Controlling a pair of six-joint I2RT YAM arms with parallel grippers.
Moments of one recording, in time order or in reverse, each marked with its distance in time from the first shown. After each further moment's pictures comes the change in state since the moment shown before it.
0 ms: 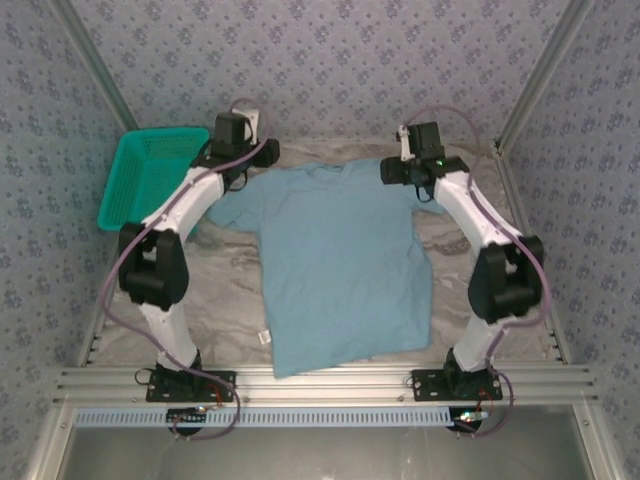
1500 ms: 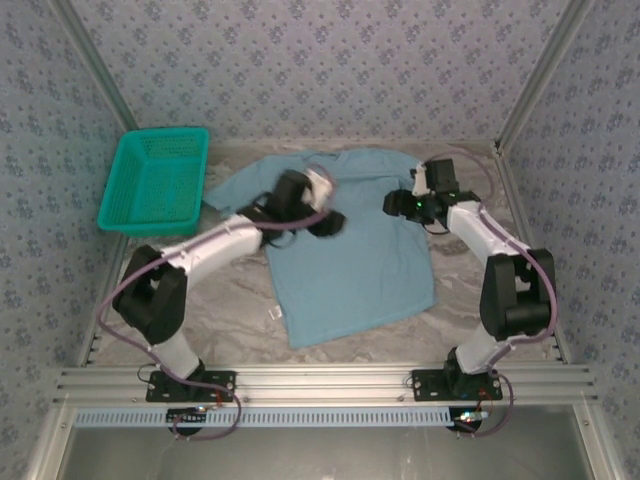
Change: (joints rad) left arm -0.451 -0.153 -0.316 0.064 0.125 0.115; right arm -0.119 -0.106 -0.358 0.116 -0.309 0.221
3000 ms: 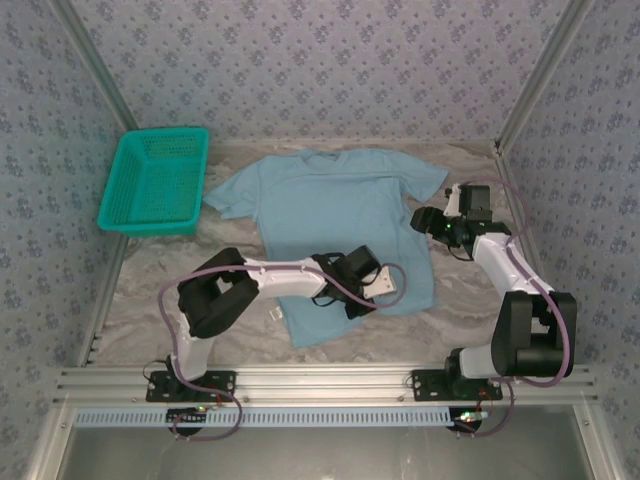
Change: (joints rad) left arm -0.331 0.302 0.037 -0.153 0.040 0.269; right arm -0.153 -0.222 -0.240 0.056 -0.035 0.034
